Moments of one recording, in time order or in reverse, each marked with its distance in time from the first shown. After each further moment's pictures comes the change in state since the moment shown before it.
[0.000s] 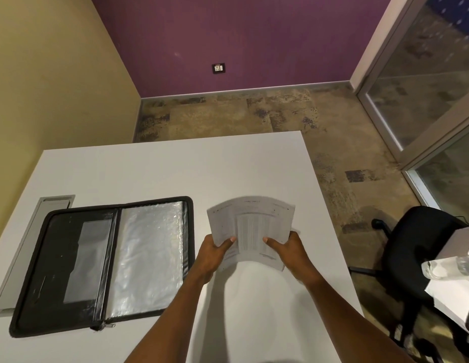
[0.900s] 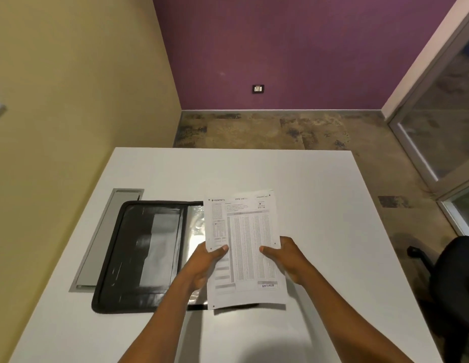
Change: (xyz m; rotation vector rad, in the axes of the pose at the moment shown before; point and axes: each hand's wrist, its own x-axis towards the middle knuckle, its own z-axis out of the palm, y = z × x) left_hand -0.068 -0.001 -0.227 -0.425 -0.122 -0.121; right_hand -0.041 -0.038 0.203 -0.044 -0.305 0.067
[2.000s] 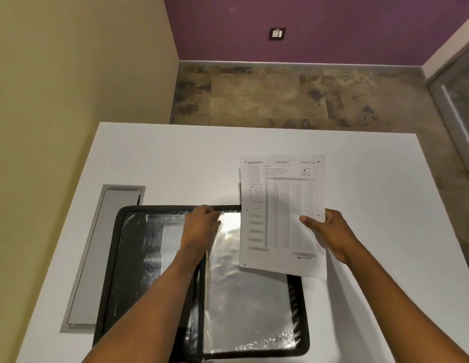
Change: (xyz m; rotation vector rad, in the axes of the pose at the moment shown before) left_hand 0.190 0.057 -0.158 1.499 0.391 0.350; right_hand 0.177 -0.052 -0.007 -0.108 0.221 0.014
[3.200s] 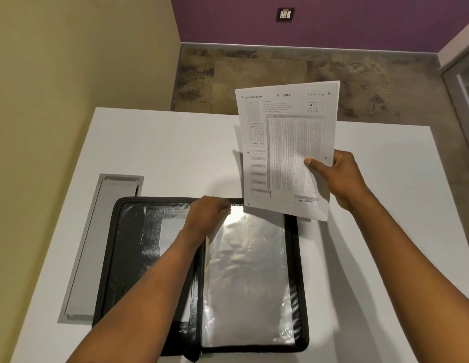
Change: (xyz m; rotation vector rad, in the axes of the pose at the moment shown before) left_hand 0.028 0.008 0.001 -0.136 -0.144 0.029; right_hand 0.065 -0.090 -0.004 -0.010 0.090 -0.287
